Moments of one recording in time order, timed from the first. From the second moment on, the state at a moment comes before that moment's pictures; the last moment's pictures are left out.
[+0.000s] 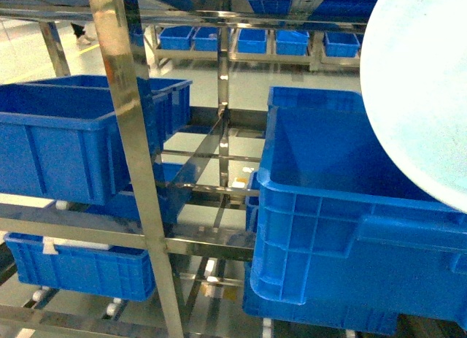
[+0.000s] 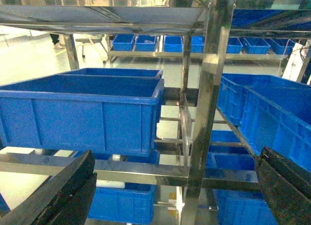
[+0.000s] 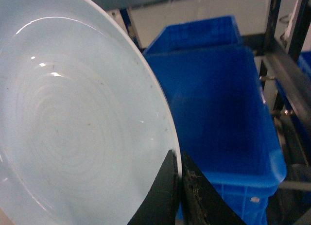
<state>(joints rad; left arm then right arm) 0.00 0.01 0.01 -0.01 0.00 0.00 -0.06 0.88 0.47 0.12 -0.21 0.22</state>
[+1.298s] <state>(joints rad) 0.00 0.01 0.01 -0.01 0.00 0.00 -0.18 1.69 0.94 -0.10 -0.40 0.65</state>
